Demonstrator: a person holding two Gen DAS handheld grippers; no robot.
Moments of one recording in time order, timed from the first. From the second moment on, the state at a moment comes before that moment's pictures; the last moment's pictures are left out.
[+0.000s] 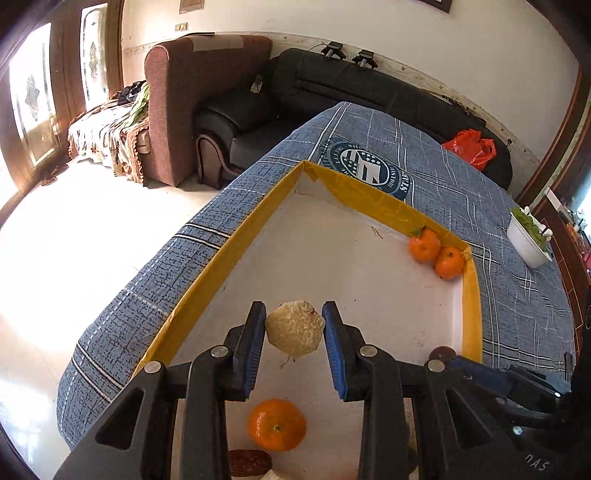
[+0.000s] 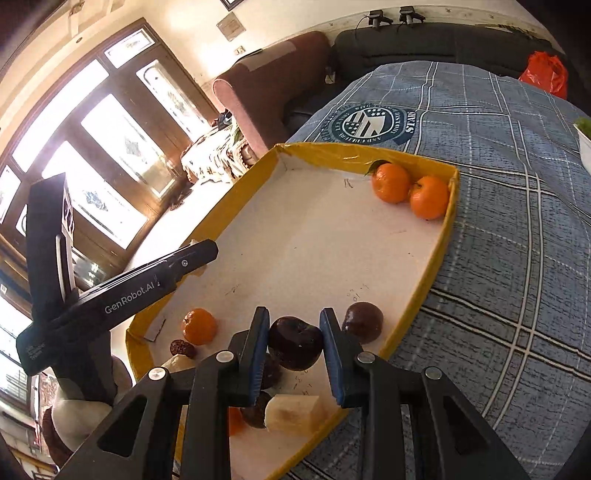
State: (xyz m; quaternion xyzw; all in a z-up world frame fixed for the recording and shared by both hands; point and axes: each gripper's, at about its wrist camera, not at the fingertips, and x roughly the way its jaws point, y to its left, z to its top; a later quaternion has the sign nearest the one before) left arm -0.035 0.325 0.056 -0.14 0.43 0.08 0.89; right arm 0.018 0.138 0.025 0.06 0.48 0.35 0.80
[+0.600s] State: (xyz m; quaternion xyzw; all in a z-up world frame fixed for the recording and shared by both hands) left arm -0.065 0.321 0.088 -0.15 0.38 0.10 0.91; right arm 0.009 0.142 0.033 0.03 0.45 0.35 0.82
